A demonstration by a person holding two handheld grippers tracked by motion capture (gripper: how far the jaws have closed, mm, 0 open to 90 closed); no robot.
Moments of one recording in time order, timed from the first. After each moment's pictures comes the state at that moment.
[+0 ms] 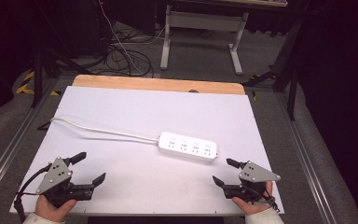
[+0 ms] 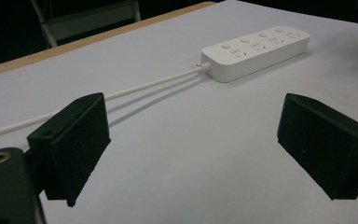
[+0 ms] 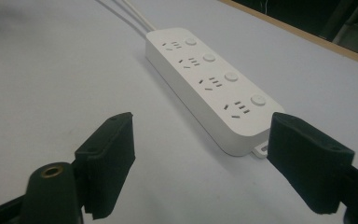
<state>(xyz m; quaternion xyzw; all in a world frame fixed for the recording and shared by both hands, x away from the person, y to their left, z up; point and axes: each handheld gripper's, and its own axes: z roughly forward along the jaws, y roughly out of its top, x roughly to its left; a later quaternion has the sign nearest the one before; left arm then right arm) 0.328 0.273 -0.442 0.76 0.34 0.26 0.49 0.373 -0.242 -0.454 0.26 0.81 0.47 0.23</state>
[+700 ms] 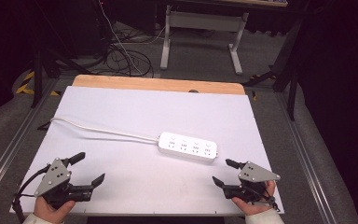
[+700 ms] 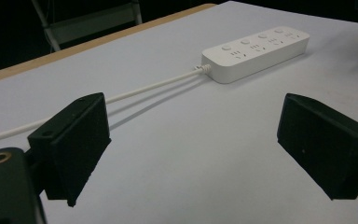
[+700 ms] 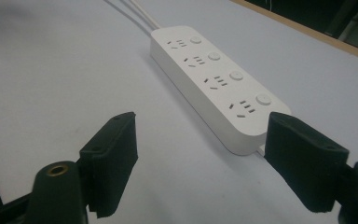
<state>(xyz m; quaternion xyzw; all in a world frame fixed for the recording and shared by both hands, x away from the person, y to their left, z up) 0.324 0.275 -0.440 0.76 0.34 0.27 0.49 0.372 -0.241 -0.451 0.26 0.82 0.46 0.22</state>
